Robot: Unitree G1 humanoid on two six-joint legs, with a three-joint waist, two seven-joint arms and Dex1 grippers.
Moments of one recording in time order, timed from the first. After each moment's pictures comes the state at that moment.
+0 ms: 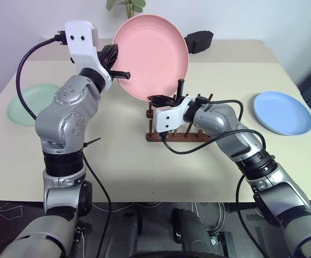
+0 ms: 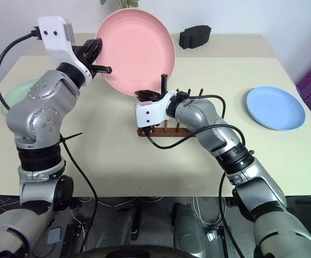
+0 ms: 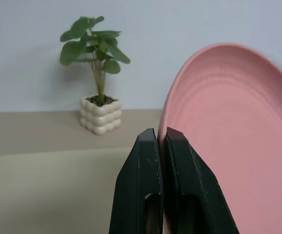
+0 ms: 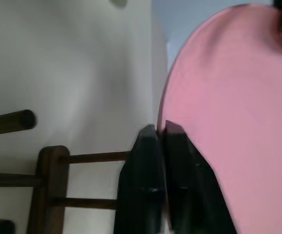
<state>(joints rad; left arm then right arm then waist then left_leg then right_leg) -0.82 0.30 0.17 -0.24 -0.48 0.82 0.02 -0.79 -0.50 0.44 0.03 -0.50 -0.14 0.56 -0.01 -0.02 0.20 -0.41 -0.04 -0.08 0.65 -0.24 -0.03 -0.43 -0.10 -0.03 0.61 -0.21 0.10</state>
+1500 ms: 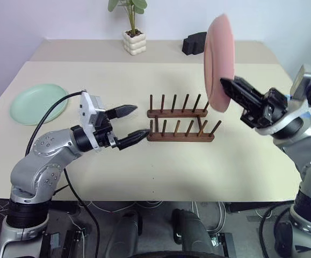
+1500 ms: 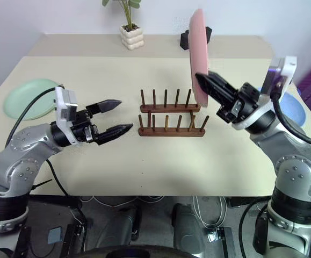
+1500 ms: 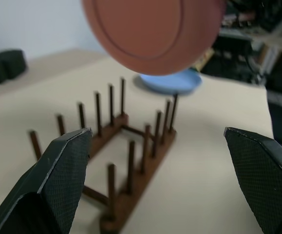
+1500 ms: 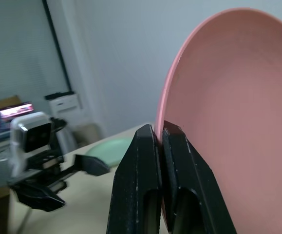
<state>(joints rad) -0.31 0.61 0.06 -0.45 -0.69 0.58 -0.83 -0.33 -0.55 -0.42 -0.49 1.14 0.75 0.60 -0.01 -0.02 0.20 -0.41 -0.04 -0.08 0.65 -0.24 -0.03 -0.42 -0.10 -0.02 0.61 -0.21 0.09</state>
